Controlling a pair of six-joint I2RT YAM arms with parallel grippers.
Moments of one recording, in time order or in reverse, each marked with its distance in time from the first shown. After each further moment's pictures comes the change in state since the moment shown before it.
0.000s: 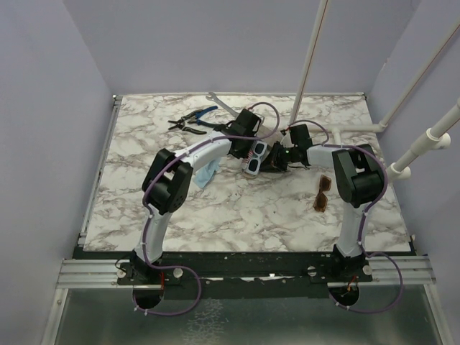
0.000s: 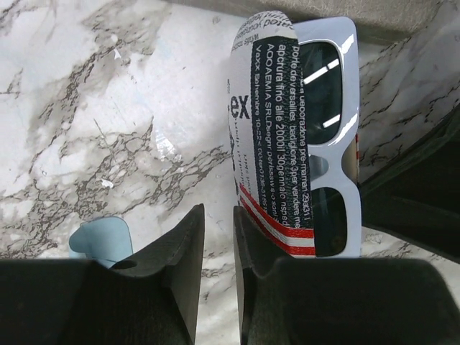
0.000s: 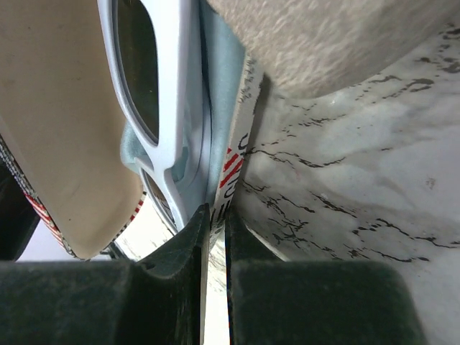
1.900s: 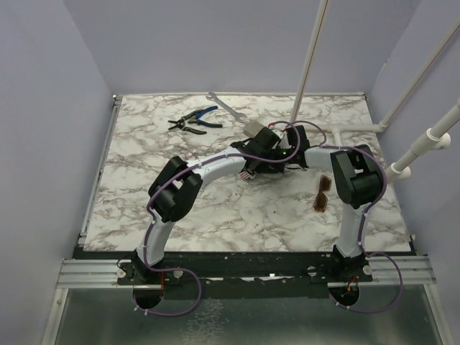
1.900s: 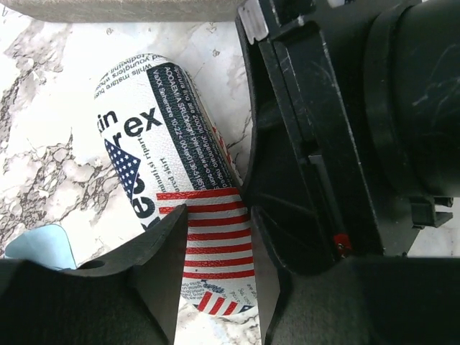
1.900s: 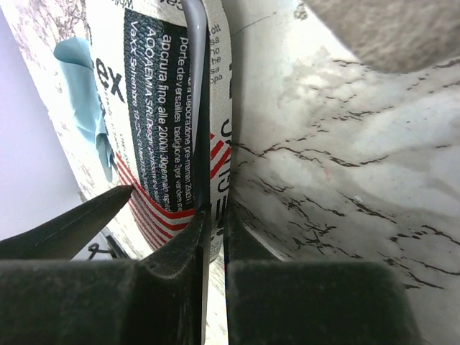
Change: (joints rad) left arm -0.179 -0.006 -0.080 0.119 -0.151 0.045; right arm 0.027 -0.003 -0.014 0.024 0.013 0.014
